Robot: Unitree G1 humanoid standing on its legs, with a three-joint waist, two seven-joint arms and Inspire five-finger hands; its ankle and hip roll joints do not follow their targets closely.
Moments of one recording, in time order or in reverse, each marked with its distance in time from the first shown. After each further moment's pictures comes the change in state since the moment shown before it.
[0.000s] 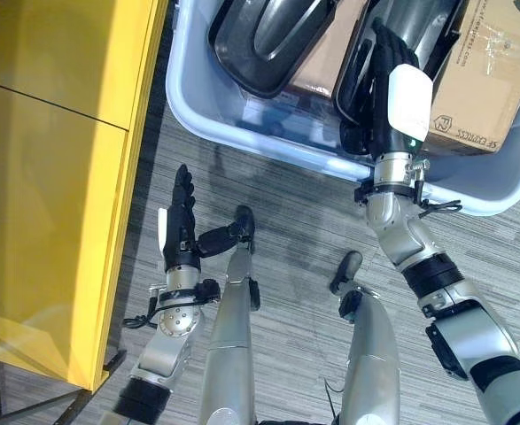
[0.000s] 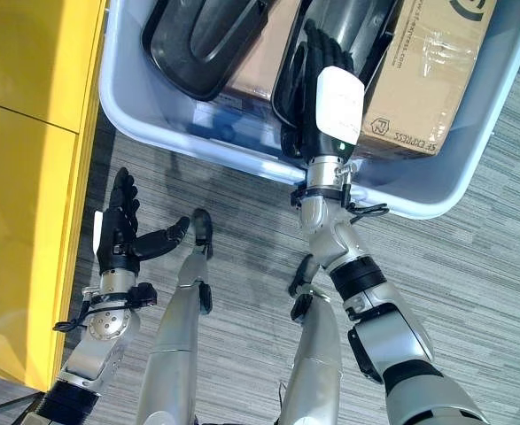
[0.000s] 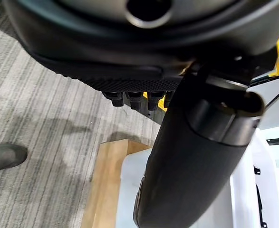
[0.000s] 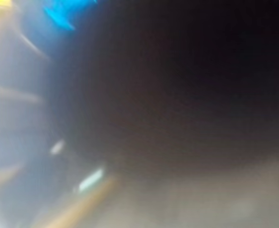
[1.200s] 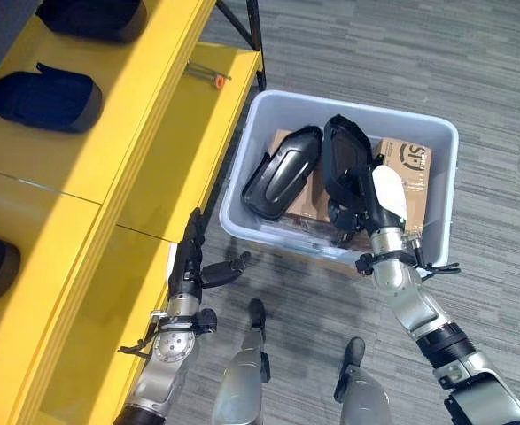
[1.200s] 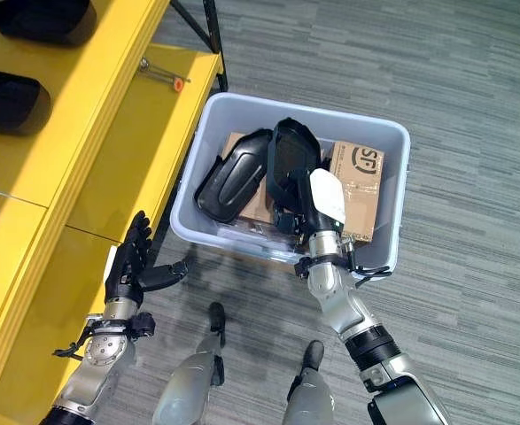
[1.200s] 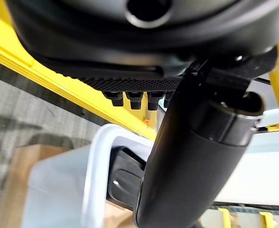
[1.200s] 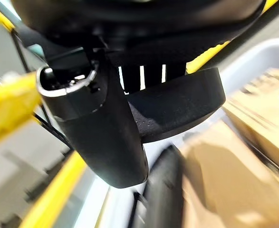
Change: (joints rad) left arm 0.136 -0.011 0.026 0.041 -0.038 0.026 -0.168; right arm 0.447 -0.036 -0.048 -0.371 0.137 -0.035 0.221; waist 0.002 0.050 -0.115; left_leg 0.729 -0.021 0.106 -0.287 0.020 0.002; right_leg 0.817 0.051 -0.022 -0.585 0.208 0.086
